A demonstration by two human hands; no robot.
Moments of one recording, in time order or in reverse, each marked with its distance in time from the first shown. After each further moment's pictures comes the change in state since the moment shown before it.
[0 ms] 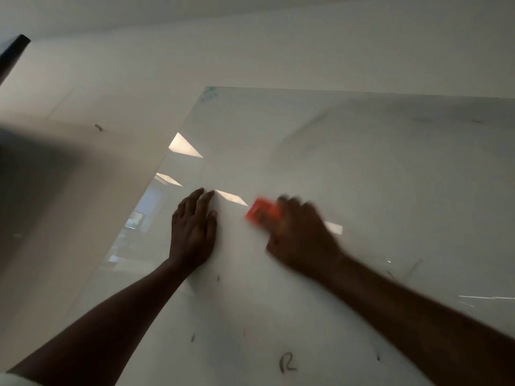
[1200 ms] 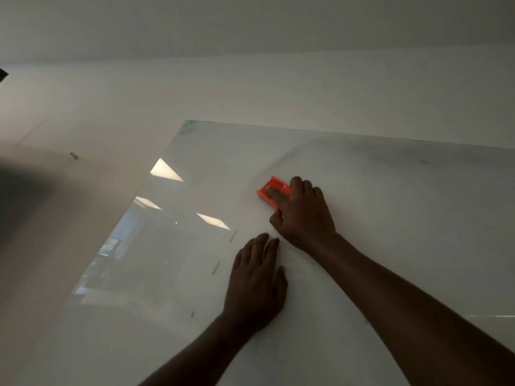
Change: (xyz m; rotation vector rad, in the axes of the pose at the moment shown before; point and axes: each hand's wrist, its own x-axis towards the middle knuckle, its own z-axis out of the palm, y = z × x) left_hand -0.039 0.161 0.025 -0.049 -0.055 0.271; right_hand 0.049 0.077 -0.009 -0.028 0.103 0.257
